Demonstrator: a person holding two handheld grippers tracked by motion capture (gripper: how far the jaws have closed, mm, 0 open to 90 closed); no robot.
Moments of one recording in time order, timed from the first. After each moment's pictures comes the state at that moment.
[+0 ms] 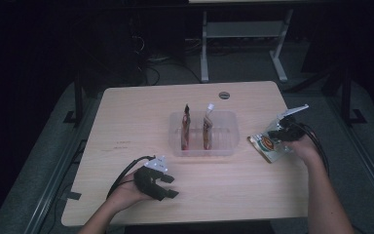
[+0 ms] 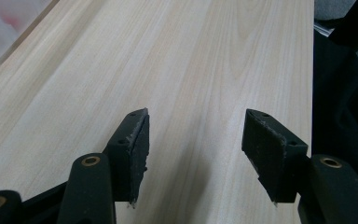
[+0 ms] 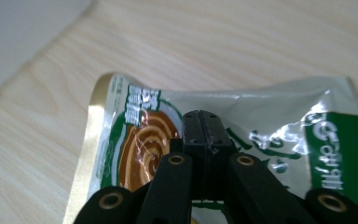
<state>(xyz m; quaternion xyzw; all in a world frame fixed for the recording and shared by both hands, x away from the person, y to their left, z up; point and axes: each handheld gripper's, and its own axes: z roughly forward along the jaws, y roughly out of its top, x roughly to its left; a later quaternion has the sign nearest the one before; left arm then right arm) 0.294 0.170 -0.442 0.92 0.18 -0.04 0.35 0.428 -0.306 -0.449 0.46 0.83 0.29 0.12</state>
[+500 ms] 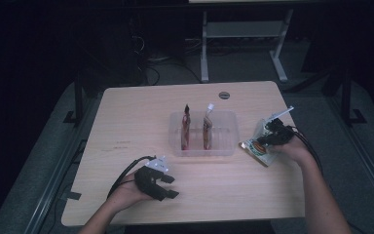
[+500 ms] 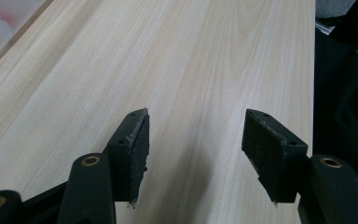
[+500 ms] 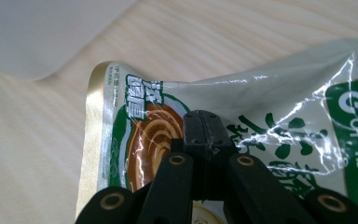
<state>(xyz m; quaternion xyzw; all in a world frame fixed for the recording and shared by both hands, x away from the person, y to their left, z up) 0.294 0.169 -0.443 0.92 0.18 -0.04 0.34 0.425 -0.274 -0.453 0.41 0.87 0.28 0.06</state>
